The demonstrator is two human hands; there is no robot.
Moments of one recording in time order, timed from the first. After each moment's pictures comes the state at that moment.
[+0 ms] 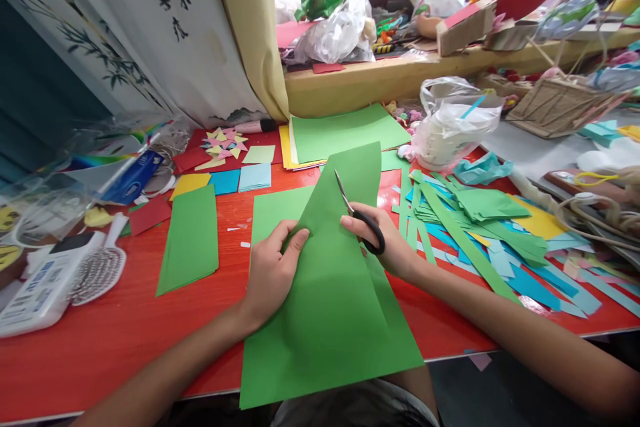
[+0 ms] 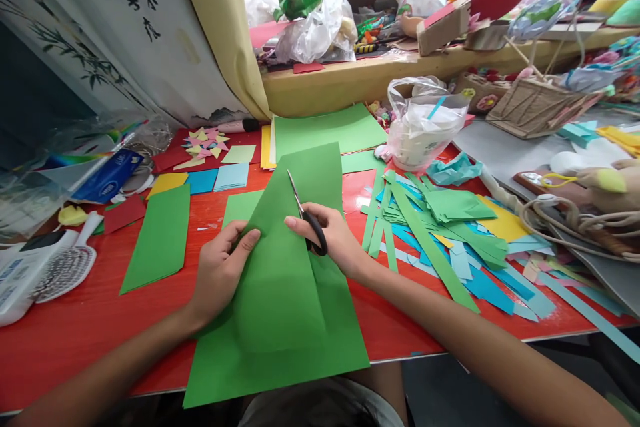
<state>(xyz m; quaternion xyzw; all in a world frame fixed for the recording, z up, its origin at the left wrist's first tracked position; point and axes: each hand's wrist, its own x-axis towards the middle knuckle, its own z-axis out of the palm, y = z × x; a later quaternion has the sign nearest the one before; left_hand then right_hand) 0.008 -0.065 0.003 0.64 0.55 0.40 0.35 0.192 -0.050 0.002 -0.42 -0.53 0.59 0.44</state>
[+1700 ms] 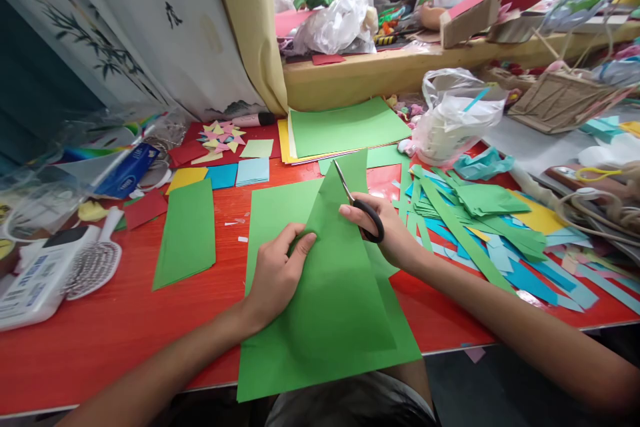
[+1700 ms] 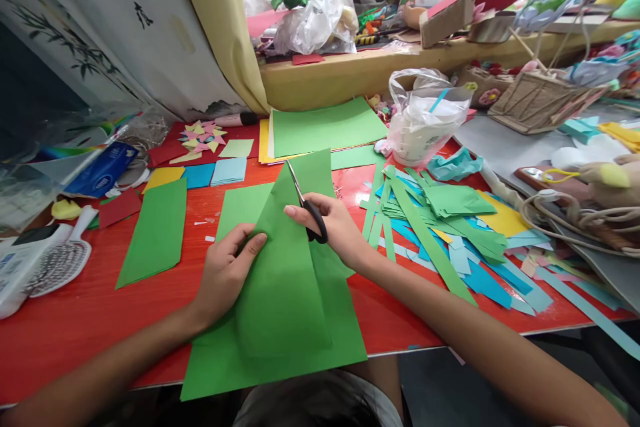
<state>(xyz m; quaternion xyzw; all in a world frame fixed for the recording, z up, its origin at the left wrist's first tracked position) 0.010 -0.070 -0.006 0.68 0.54 0.36 0.35 0.195 -0.043 0.000 -0.41 -0.54 0.55 0.48</state>
